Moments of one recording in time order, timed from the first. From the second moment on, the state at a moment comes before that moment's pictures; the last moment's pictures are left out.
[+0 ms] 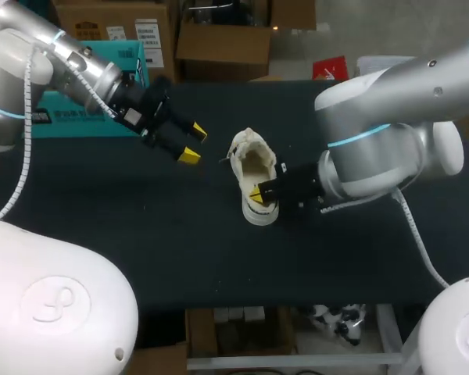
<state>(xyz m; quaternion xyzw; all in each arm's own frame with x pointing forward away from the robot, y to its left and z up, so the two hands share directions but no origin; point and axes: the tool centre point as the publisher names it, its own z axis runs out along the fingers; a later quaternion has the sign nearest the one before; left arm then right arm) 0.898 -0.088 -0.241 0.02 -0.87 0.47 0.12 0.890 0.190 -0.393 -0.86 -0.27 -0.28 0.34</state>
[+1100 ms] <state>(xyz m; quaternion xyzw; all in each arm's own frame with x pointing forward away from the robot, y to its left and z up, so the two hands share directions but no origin) 0.929 -0.093 -0.240 0.31 -0.90 0.30 -0.03 0.871 0.168 -0.350 -0.82 -0.34 -0.32 0.31</state>
